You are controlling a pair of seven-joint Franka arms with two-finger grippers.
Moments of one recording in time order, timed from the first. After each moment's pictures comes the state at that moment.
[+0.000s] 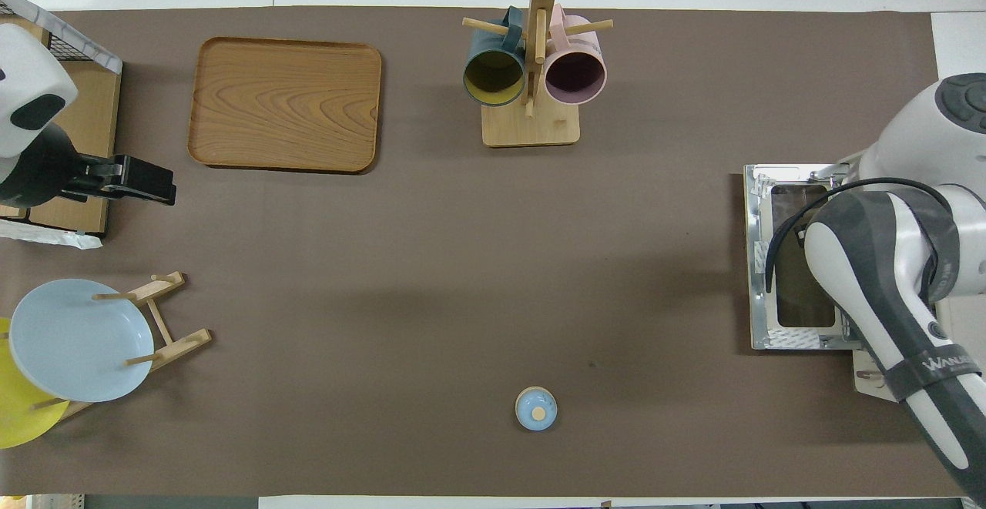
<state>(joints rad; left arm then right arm) -0.18 -0.01 0.02 -1.62 -0.02 1.59 -0.03 0.00 0.09 -0.03 -1.99 -0.19 1.82 -0.08</state>
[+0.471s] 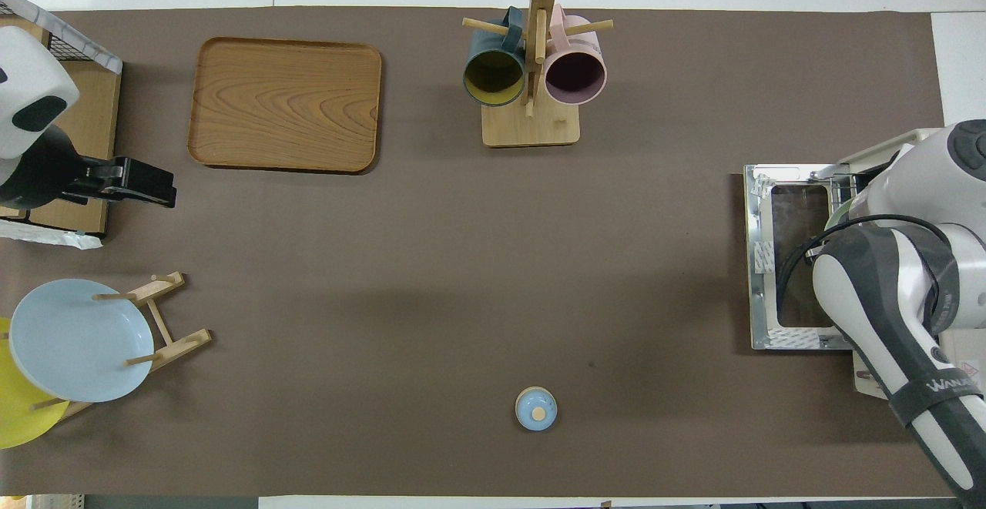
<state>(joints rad) -0.18 -0.01 0.02 -1.62 -0.02 1.58 -0.03 -0.04 0.04 -0.03 -2.13 -0.20 1.97 -0.13</state>
